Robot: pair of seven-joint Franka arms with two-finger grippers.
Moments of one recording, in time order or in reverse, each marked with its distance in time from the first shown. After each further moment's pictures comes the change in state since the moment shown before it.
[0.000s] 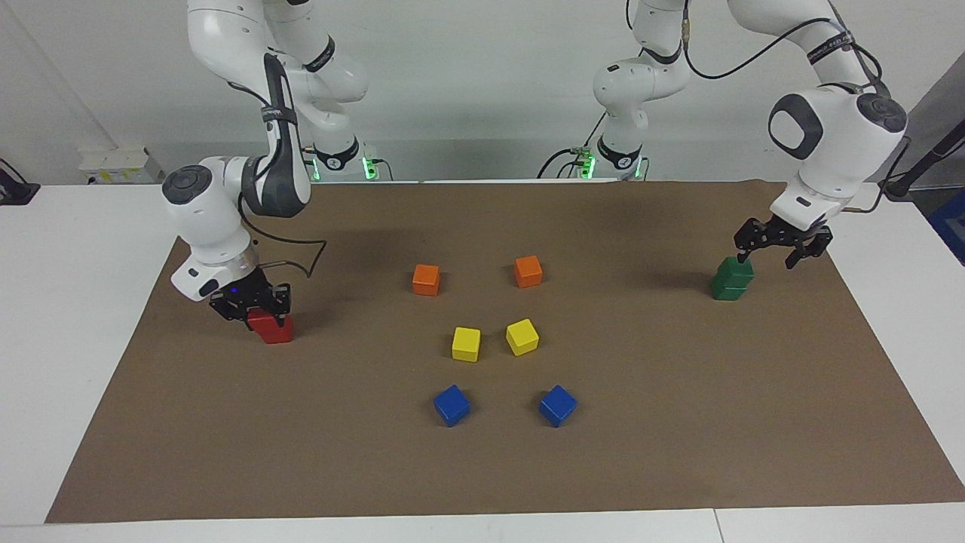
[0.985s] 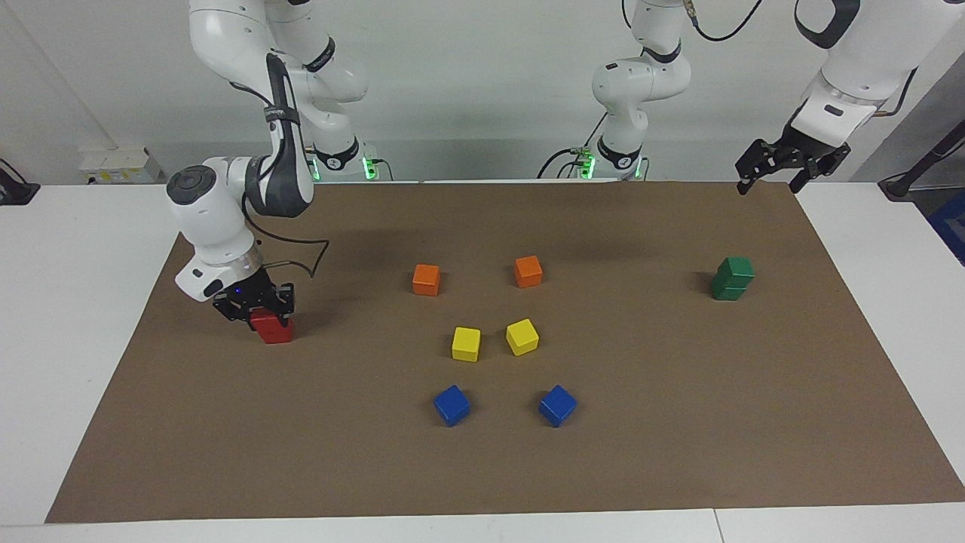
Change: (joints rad) left arm -0.056 -0.016 -0.027 0.314 -0.001 -0.482 -0.276; right arm 0.007 0.001 0.000 0.000 0.001 0.002 0.000
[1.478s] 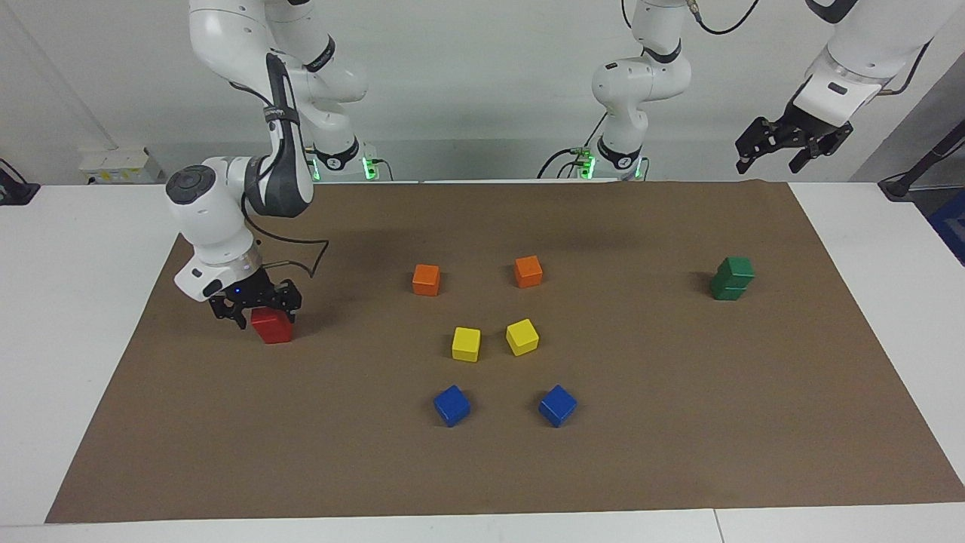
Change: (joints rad) left arm -0.087 0.001 0.068 0.041 0.000 -0.039 0.000; right arm 0.000 0.000 0.000 0.024 0.000 -0.037 0.000
